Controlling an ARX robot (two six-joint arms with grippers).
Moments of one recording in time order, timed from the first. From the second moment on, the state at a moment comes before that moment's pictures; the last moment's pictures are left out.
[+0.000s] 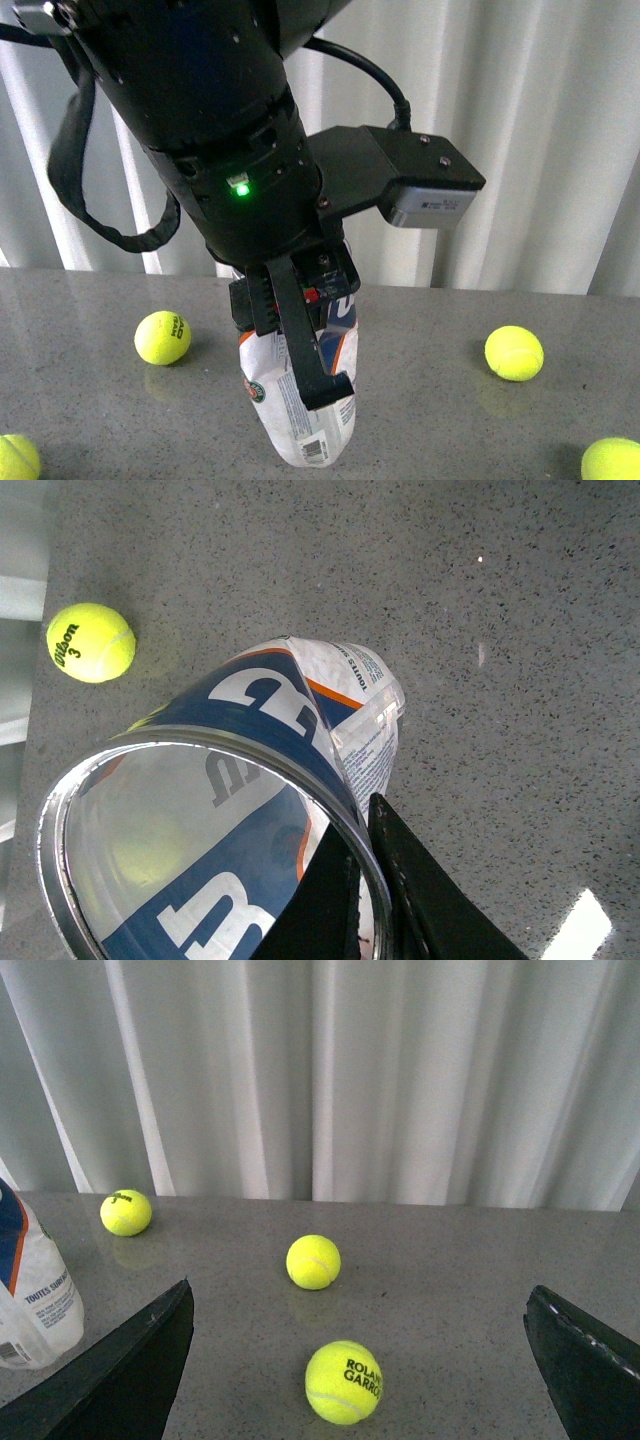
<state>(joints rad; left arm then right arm) -0.57 1.76 1.42 -0.66 -0.04 0.80 0.00 0.00 0.00 0.00 0.00 0.00</state>
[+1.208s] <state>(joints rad) -0.60 1.79 1.42 -0.64 0.03 0.70 0.00 0.00 0.00 0.00 0.00 0.00</state>
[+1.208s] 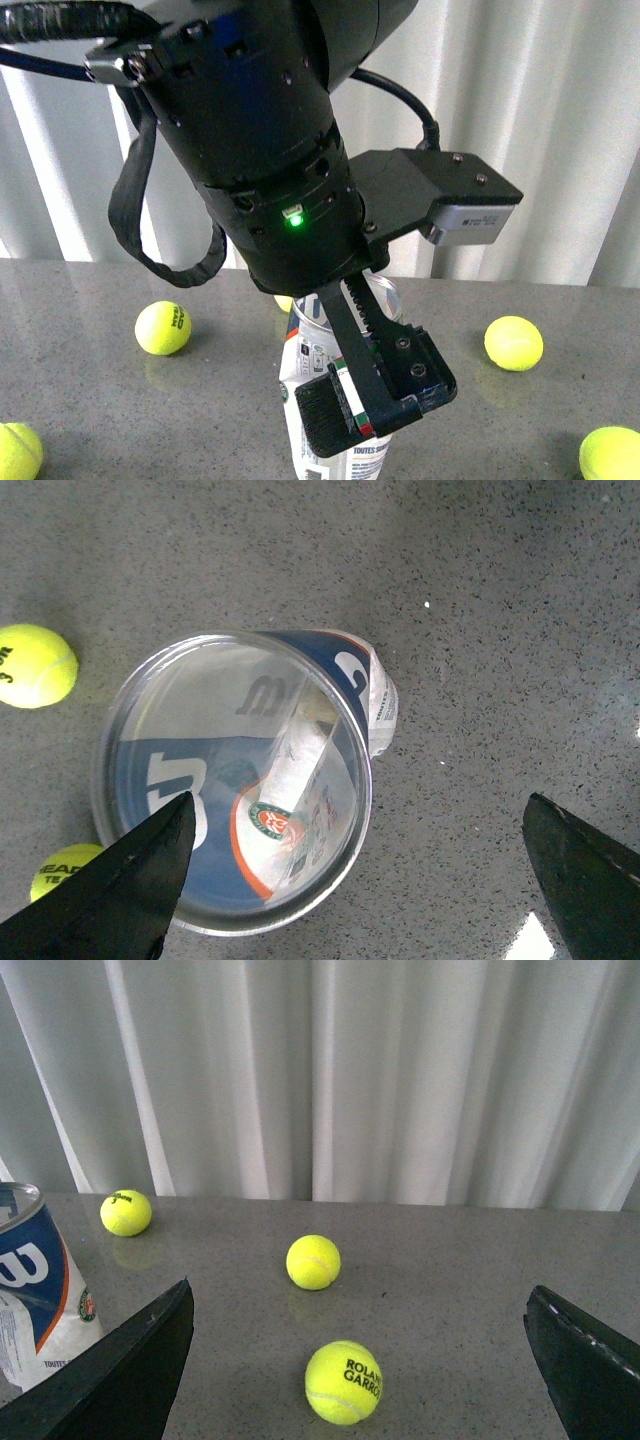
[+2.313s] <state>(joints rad) -0.40 1.35 0.74 0.60 -0.38 -0.03 0.00 0.00 0.00 0.00 0.00 0.00</state>
